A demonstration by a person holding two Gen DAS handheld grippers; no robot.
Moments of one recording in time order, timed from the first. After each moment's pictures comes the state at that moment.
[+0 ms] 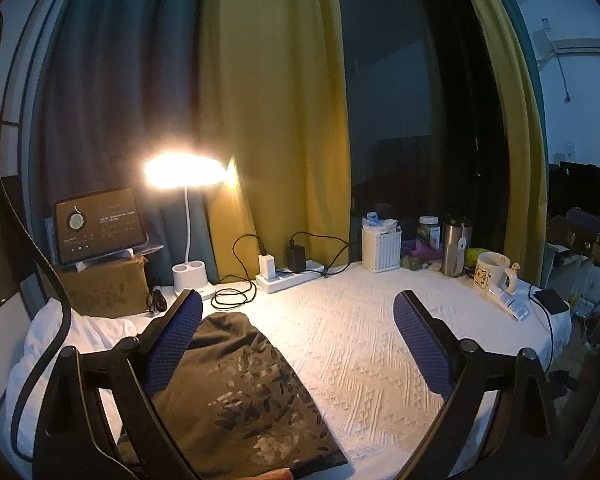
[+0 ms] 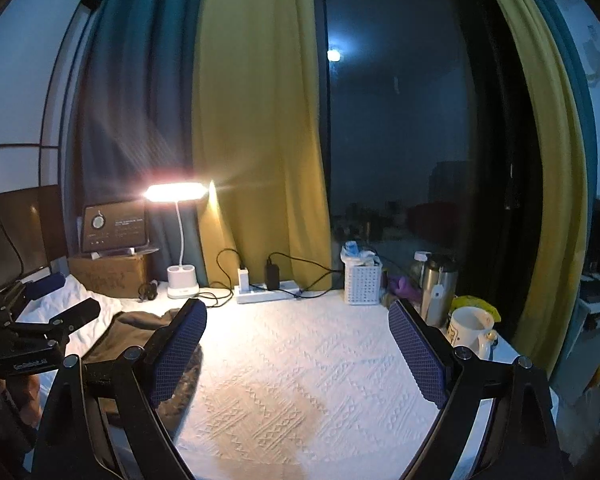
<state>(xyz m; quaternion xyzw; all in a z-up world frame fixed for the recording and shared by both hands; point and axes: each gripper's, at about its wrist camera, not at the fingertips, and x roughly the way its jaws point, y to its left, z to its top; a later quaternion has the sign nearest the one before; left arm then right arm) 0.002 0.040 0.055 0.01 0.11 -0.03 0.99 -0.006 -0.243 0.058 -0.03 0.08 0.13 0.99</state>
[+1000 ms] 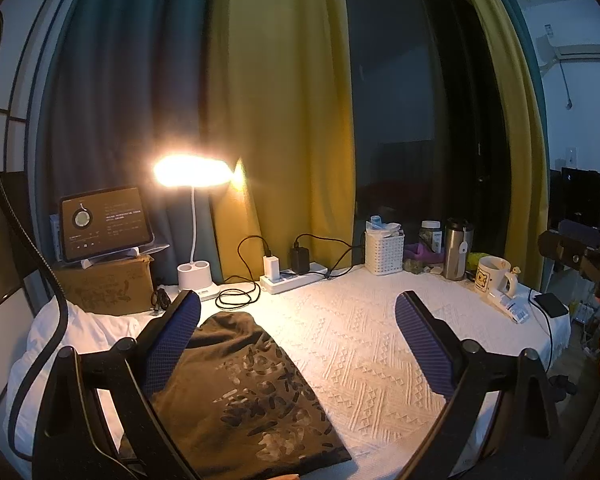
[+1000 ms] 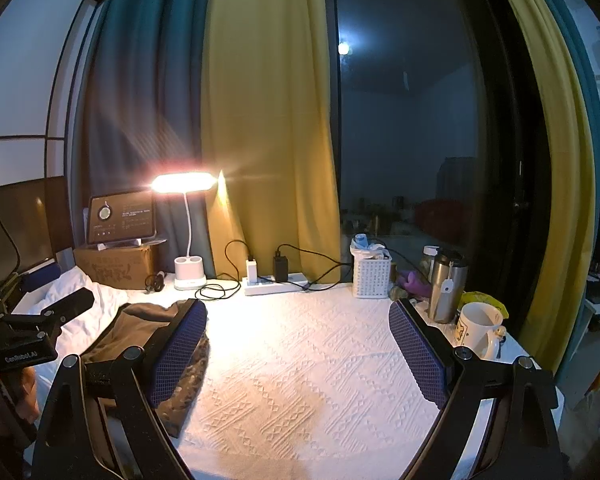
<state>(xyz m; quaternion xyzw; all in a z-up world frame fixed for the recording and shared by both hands) -0.007 0.050 0.054 0.00 0.10 -0.03 0.99 -0.002 -0.233 0.051 -0.04 0.09 0.14 0.98</state>
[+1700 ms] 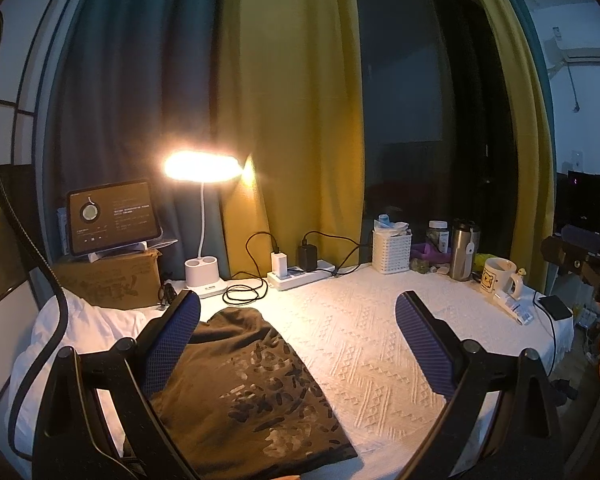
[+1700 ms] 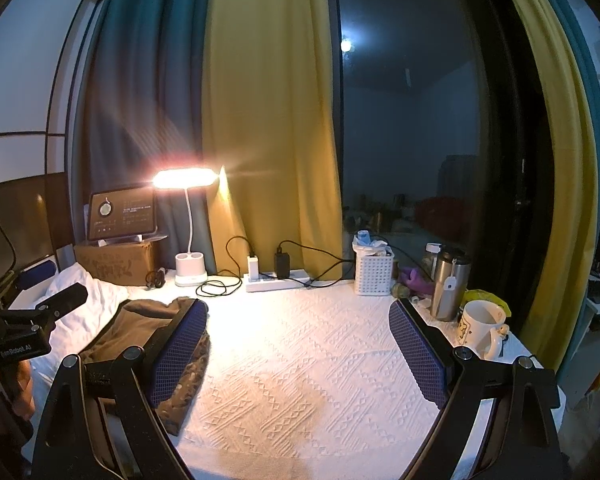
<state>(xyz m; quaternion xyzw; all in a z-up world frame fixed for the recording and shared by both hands) -0.008 0.057 0.053 0.00 0.11 -0.02 0.99 0.000 -0.232 0.046 -0.04 0.10 0.14 0.98</state>
